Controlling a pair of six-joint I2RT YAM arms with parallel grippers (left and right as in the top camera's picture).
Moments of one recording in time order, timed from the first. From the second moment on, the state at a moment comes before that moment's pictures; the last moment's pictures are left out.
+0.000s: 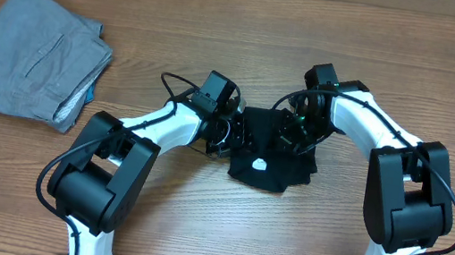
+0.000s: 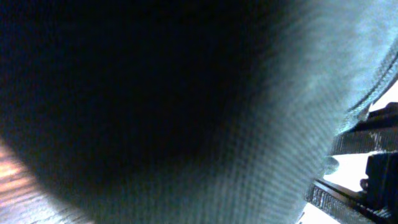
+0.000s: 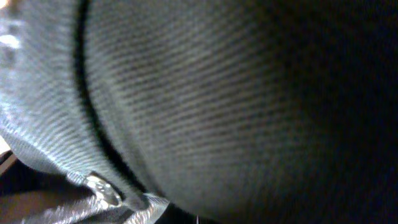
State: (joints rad) left arm -0.47 1.99 1.11 -0.31 0.63 -0.74; right arm 0.26 2.05 1.36 -0.91 -0.56 0.46
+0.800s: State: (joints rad) left arm -0.26 1.77 1.22 -0.54 0.57 -0.44; right arm 0.17 1.61 1.42 -1.07 -0.37 0.42
